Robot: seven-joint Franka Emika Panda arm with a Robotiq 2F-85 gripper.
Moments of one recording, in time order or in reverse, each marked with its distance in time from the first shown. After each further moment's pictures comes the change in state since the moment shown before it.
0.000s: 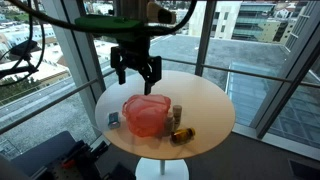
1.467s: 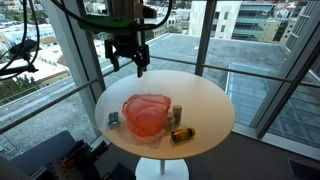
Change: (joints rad) arm 0.105 0.031 0.099 0.000 0.090 0.104 -0.001
